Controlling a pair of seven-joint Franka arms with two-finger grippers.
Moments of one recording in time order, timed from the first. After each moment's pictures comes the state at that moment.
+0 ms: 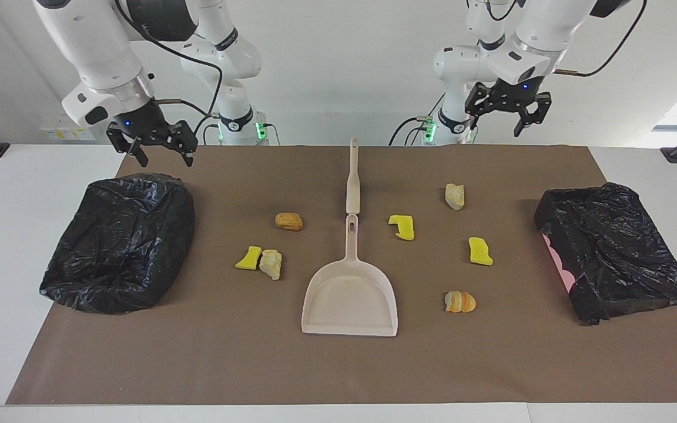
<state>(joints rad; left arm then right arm) -0.09 -0.20 -0.25 -1.76 -0.07 1.51 -0.06 0.02 0.05 0.05 -1.58 0.02 1.63 0.04</state>
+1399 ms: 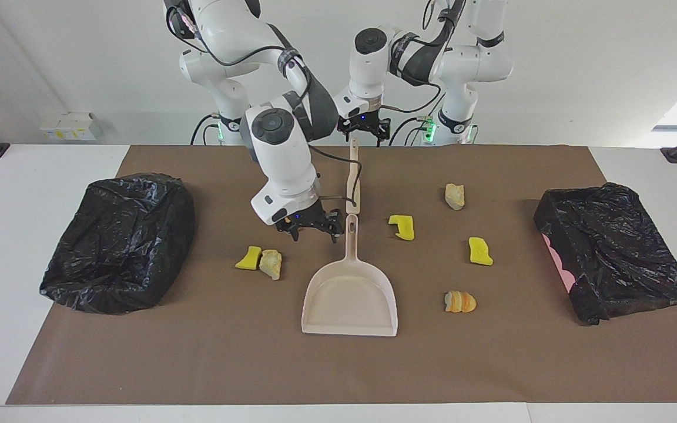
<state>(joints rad) -0.09 -0.20 -0.85 -2.34 -0.30 2.12 -0.45 0.43 0.51 0.07 -1.42 0.11 2.01 0.68</state>
